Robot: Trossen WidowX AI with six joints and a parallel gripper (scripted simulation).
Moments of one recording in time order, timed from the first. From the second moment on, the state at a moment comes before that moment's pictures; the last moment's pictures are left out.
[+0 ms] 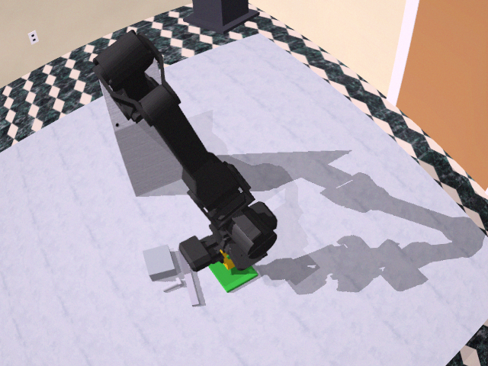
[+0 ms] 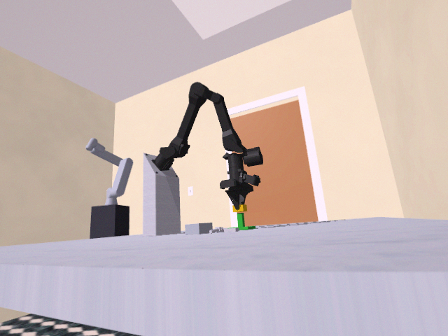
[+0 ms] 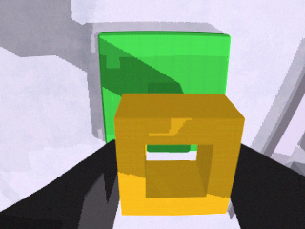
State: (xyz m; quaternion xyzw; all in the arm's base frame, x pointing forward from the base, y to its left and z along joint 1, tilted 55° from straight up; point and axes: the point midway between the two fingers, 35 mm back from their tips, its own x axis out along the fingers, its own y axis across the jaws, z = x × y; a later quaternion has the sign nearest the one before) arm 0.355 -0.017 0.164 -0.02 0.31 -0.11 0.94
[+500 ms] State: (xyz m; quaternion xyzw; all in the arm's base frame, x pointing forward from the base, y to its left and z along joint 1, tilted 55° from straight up) arm 0.356 -0.017 0.164 -0.02 0.31 -0.11 0.95
